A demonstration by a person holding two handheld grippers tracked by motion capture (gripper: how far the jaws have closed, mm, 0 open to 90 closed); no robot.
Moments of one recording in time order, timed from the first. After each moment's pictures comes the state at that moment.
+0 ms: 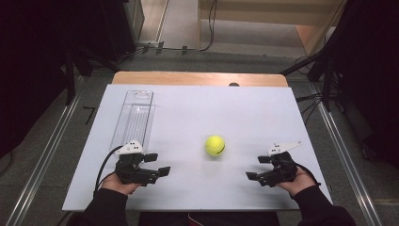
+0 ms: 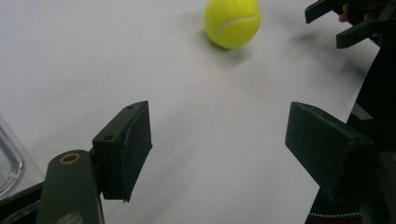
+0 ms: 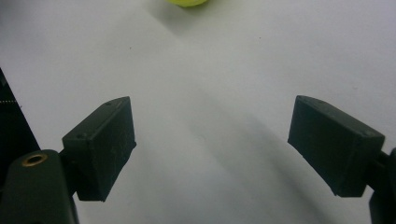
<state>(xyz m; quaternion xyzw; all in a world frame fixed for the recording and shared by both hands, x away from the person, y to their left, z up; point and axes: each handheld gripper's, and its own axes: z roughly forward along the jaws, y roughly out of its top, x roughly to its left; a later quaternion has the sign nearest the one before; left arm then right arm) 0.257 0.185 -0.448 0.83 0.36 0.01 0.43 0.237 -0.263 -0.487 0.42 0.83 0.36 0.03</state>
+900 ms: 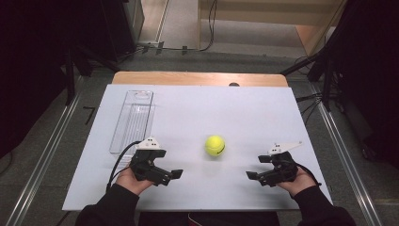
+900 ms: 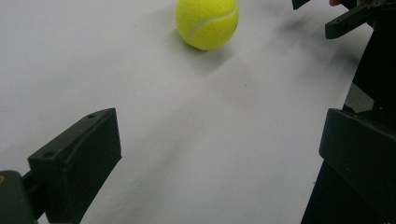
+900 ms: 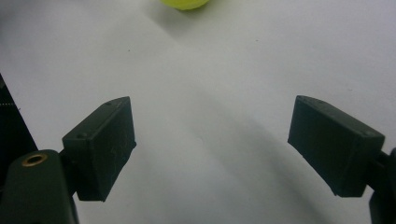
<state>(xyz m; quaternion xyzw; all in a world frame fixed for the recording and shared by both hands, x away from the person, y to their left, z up) 0.266 0.149 -0.444 0.85 0.33 -0.01 0.41 0.236 -0.264 -0.486 0.42 0.83 0.36 0.03</state>
